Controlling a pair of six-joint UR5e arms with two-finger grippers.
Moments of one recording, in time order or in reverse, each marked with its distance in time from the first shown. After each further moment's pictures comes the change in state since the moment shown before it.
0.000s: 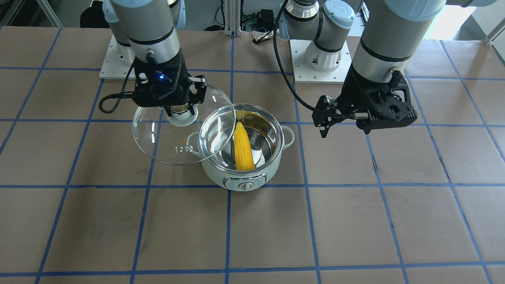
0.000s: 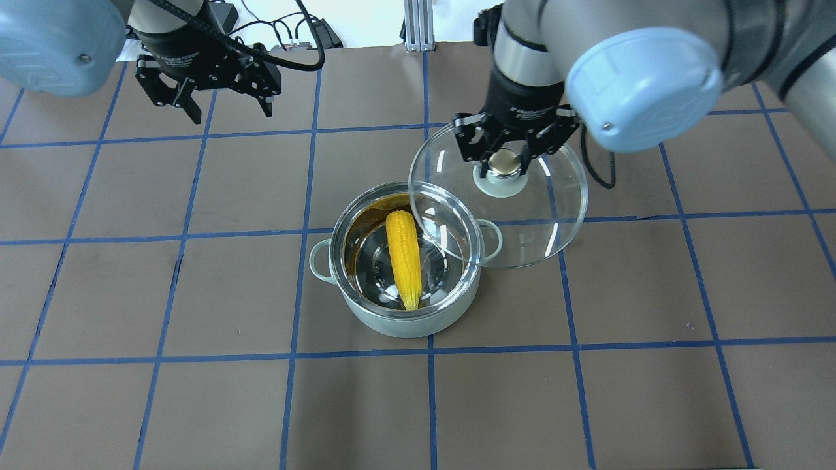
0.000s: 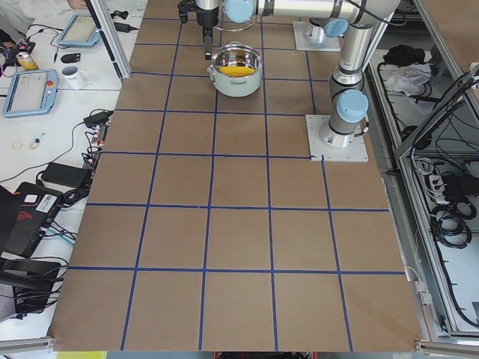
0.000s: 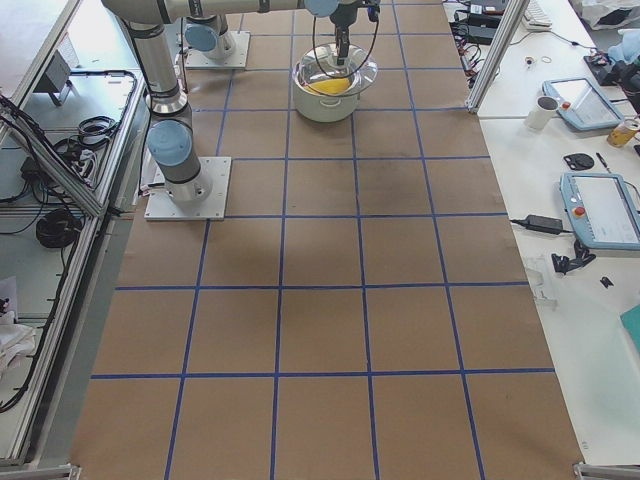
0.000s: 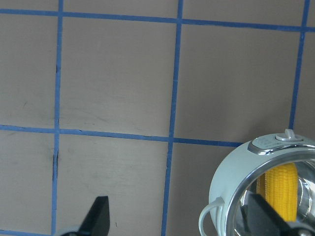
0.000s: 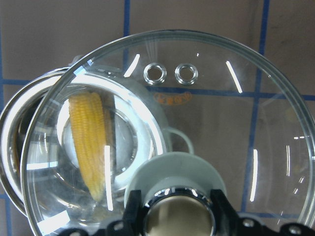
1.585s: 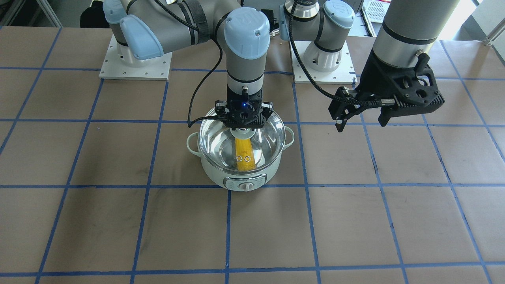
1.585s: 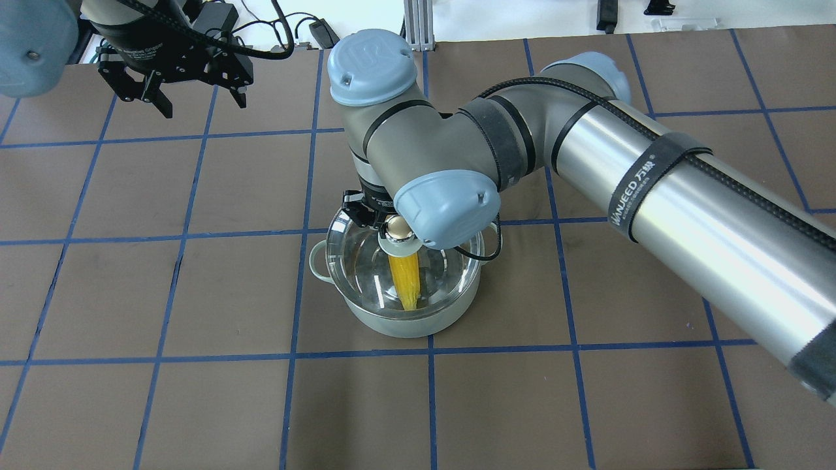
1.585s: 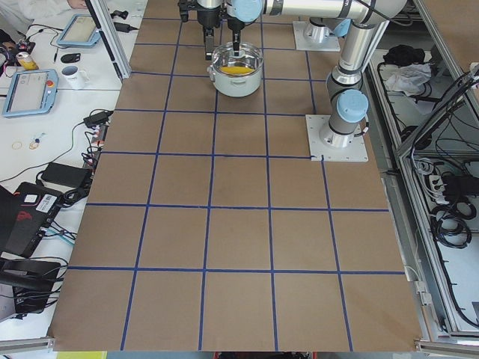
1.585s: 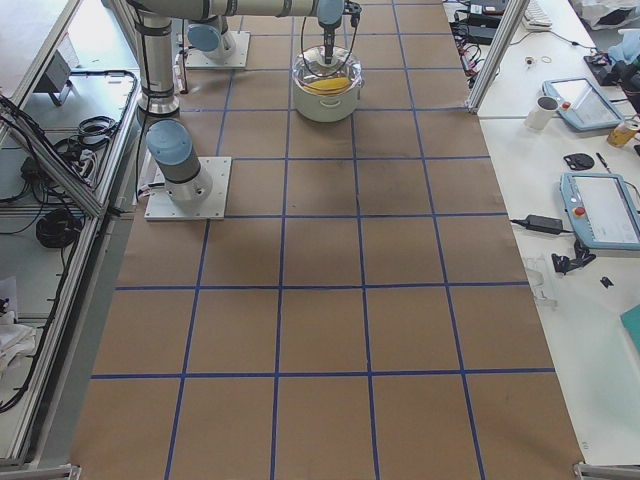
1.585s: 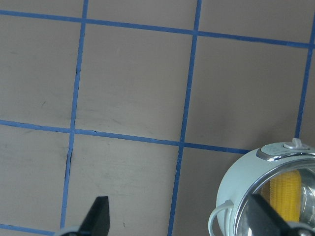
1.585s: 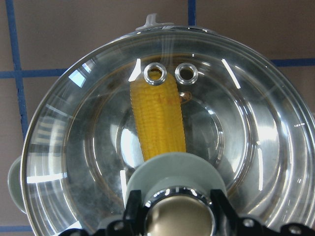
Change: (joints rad) left arm 0.041 0.044 -0.009 0.004 -0.001 -0.001; right arm 0.244 0.188 0.045 -0.209 -0.018 0.338
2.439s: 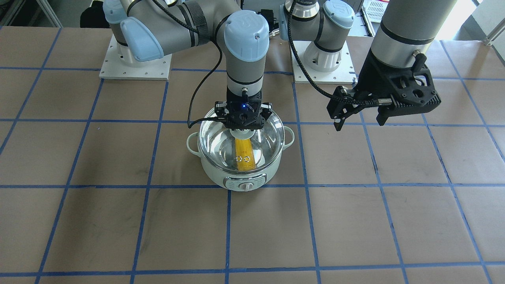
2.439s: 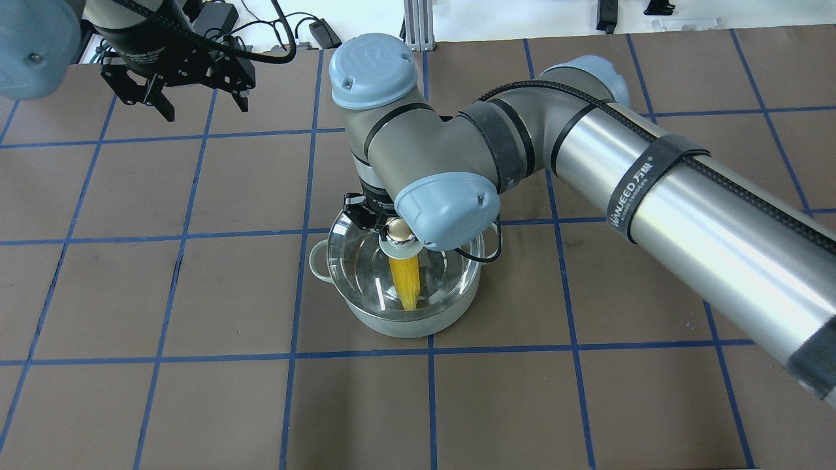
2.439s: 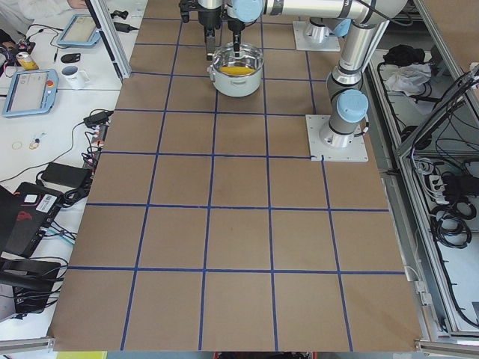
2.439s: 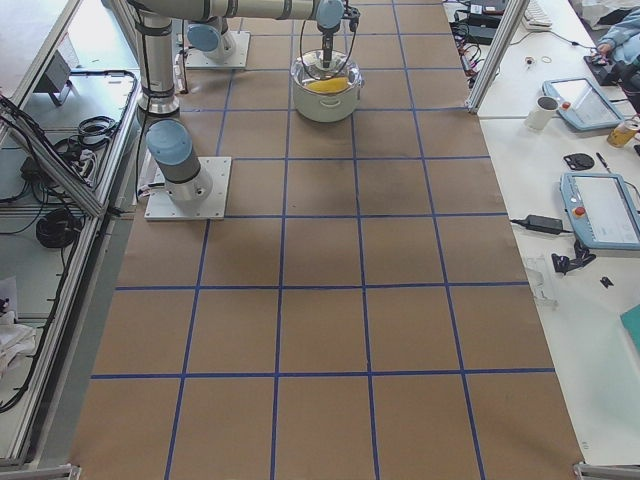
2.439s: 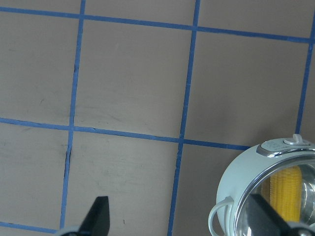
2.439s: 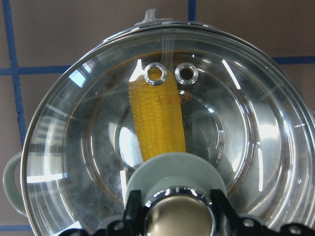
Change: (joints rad) left arm -0.003 0.002 -0.006 -0.007 -0.001 0.004; right arm -0.001 0.002 0.007 -0.003 0.002 -0.004
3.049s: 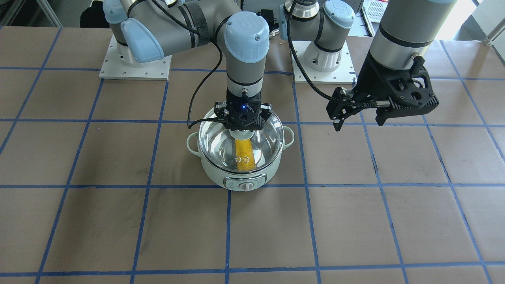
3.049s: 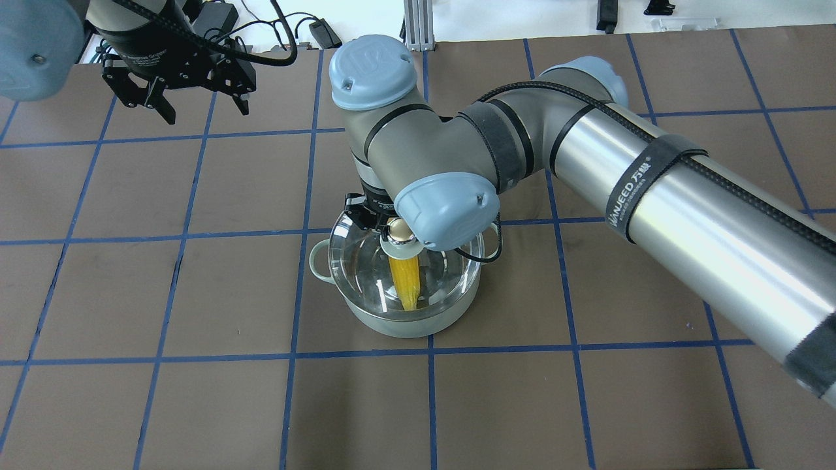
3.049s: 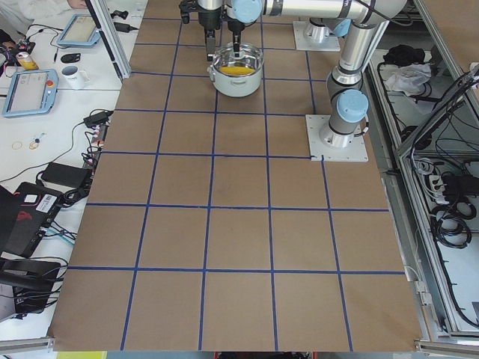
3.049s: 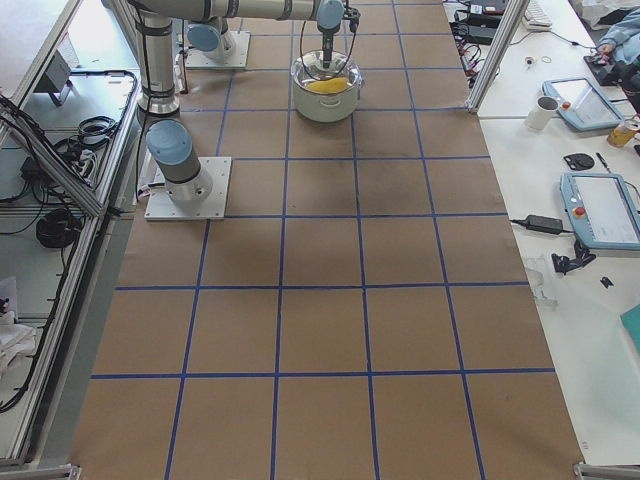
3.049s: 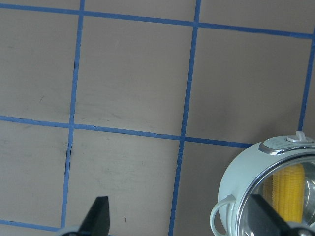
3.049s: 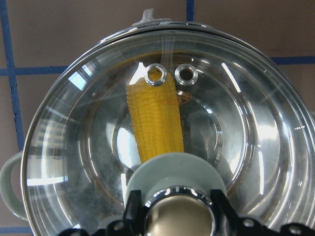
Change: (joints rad) left arm -0.001 -0.002 -0.004 -0.004 0.003 0.002; right arm 0.000 0.003 0.001 0.000 -0.006 0.001
